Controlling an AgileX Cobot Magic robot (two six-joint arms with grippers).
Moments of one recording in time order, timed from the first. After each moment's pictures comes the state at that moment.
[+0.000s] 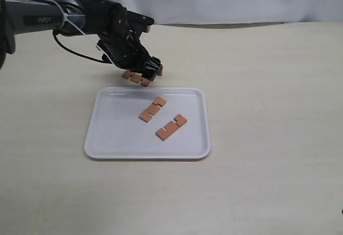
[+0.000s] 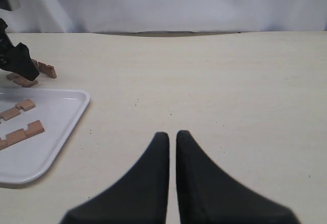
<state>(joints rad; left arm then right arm) -0.45 2.35 -1.77 0.01 0.66 0.03 -0.25 0.00 0.00 0.15 0.35 -0.14</state>
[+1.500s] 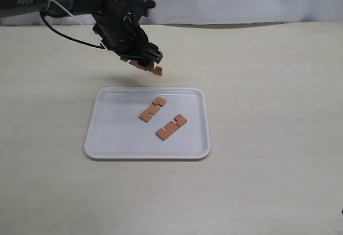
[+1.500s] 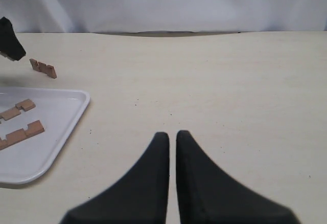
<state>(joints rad) -0.47 2.24 -1.77 0.02 0.77 0.08 -0.25 0.00 0.00 0.15 0.35 -0.14</state>
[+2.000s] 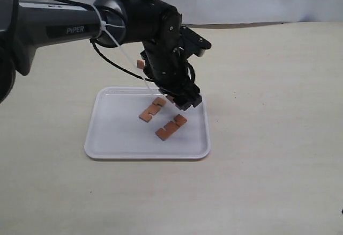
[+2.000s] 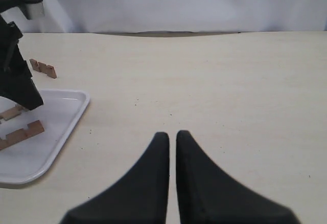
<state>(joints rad) -0.69 2.27 -1.77 0.00 0.89 0.18 -0.25 0.00 0.00 0.15 0.35 -0.14</state>
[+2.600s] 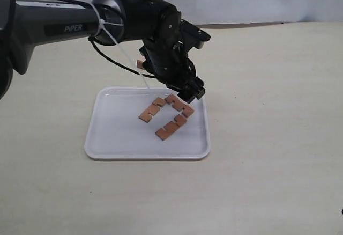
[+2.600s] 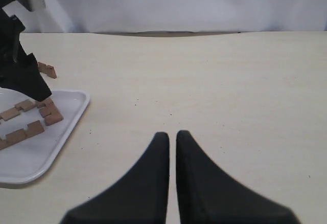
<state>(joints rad) -0.69 2.26 -1.77 0.02 0.83 0.10 -0.25 0.00 0.00 0.15 0.35 -0.14</state>
